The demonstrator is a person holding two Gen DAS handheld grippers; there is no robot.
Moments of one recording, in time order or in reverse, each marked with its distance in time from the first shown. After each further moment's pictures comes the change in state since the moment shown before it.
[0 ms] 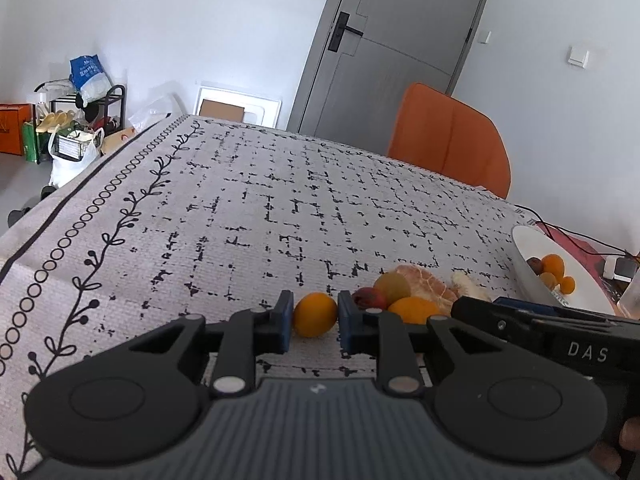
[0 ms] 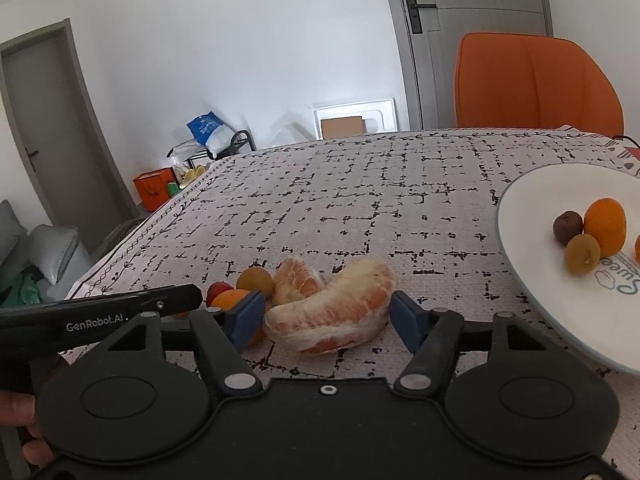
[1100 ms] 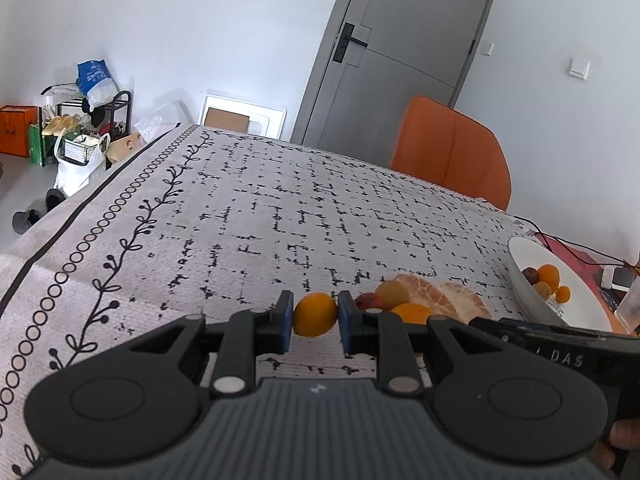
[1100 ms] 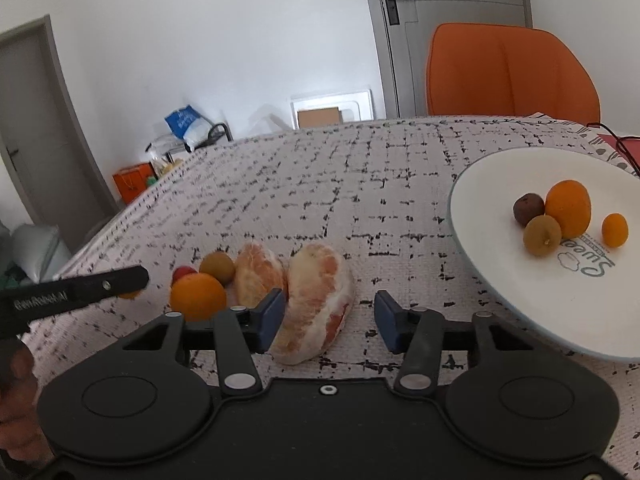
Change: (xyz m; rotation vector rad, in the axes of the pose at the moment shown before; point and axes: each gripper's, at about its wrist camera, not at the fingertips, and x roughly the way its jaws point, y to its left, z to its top) left arm -0.014 0.007 0.002 -0.020 -0.026 0.004; right arm -0.002 -0.014 -0.007 0.010 0.030 -0.072
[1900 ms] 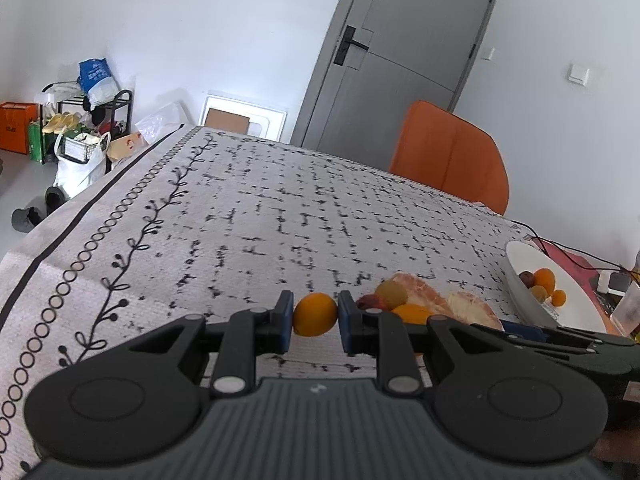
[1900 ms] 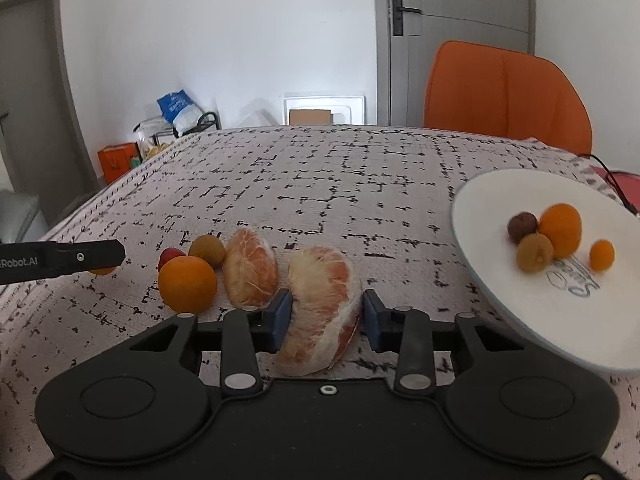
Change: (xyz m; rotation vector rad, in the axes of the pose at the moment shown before) left arm -0.007 -0.002 0.002 -0.001 -0.005 -0.012; right arm -0.006 0.013 -0.006 -0.089 -0.015 -0.073
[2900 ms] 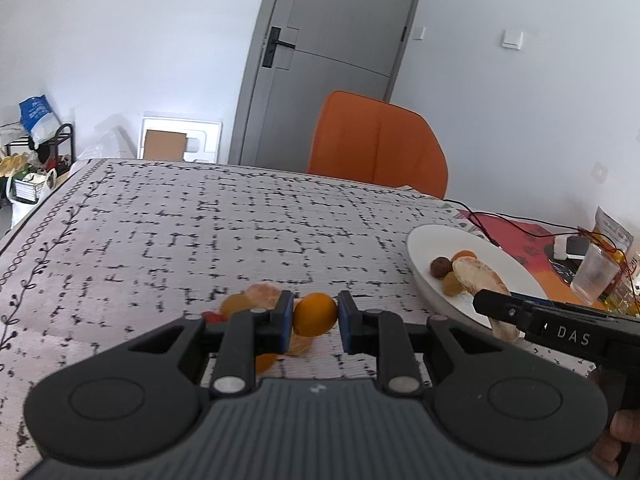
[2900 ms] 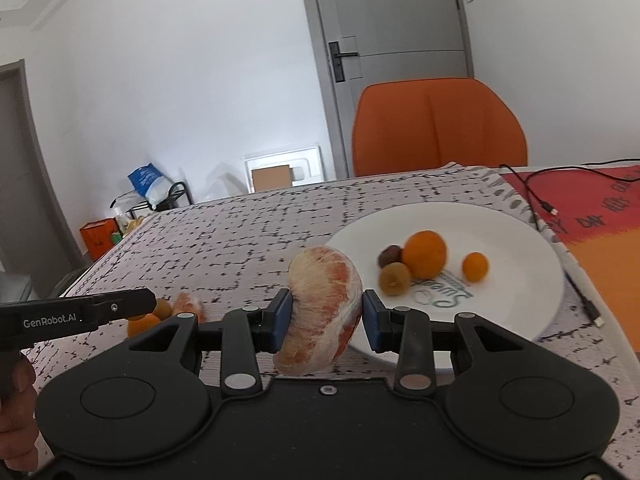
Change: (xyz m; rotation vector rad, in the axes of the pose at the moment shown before) left arm 0.007 -0.095 -0.001 0.143 -0.001 -0.106; right arm -0.068 -0.078 -0.003 0.157 -0.156 -0.052
